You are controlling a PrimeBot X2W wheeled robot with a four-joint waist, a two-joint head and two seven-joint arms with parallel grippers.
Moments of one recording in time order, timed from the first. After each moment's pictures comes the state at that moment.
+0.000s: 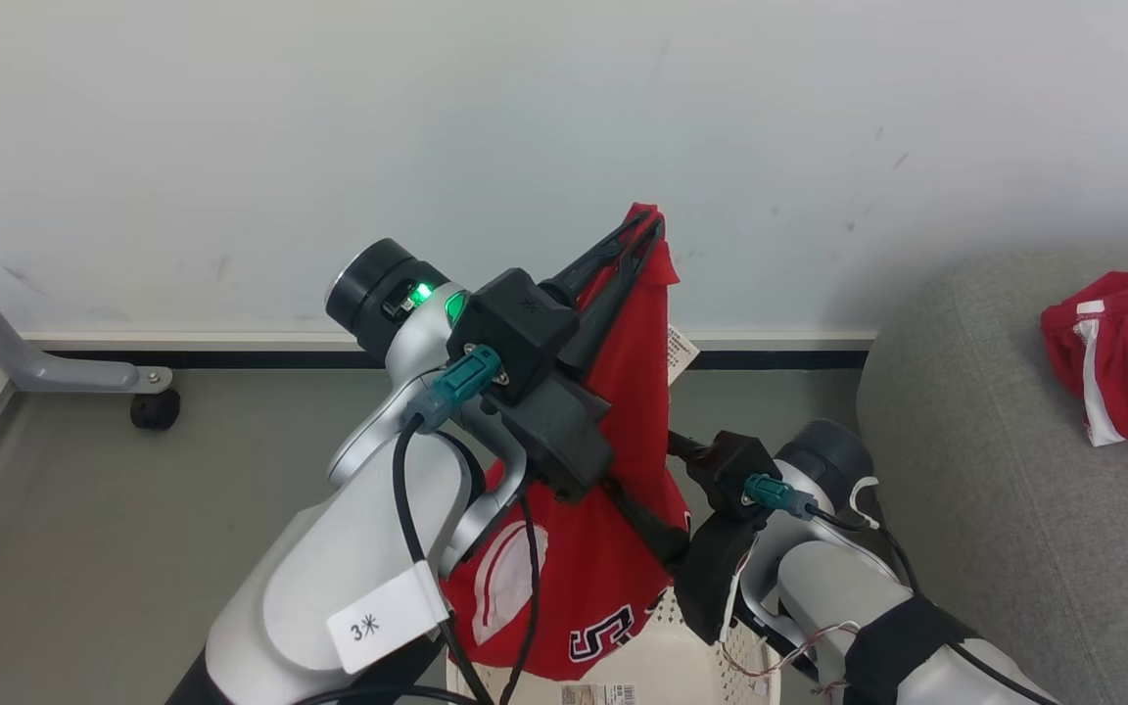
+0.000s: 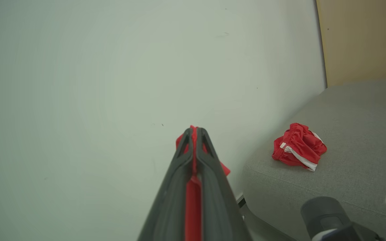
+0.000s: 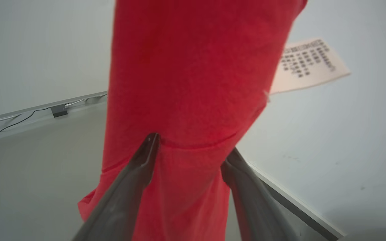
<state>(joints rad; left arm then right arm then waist) -0.70 0.06 -0.58 0.25 -0.25 -0.12 -0.02 -0.70 -0.08 0.90 0.79 0.33 0.12 -0.21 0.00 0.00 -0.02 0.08</state>
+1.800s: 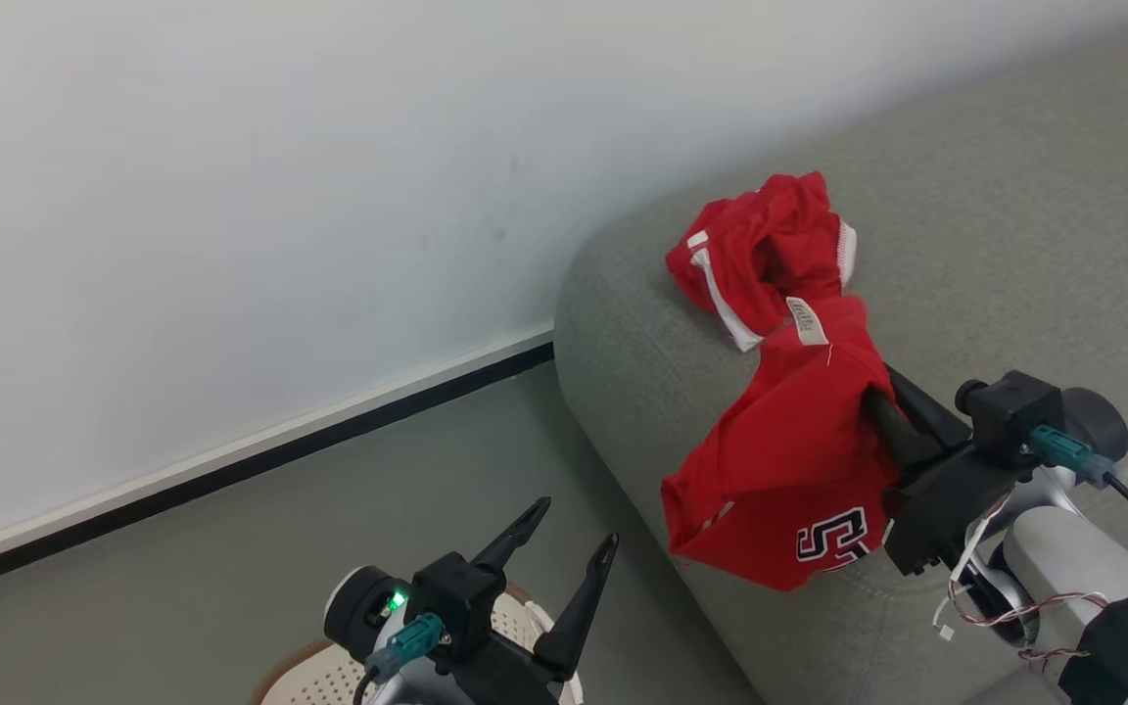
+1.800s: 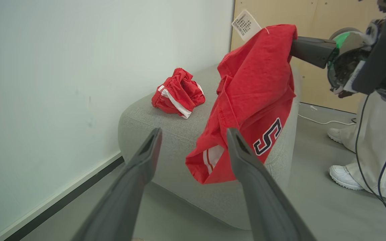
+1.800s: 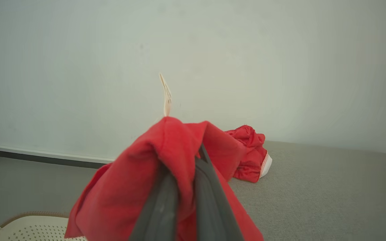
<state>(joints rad) -0.25 0.09 -0.59 0.29 -0.37 -0.08 -0.13 -0.60 -0.42 0.74 0.51 0.53 0.06 -0.25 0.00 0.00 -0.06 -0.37</state>
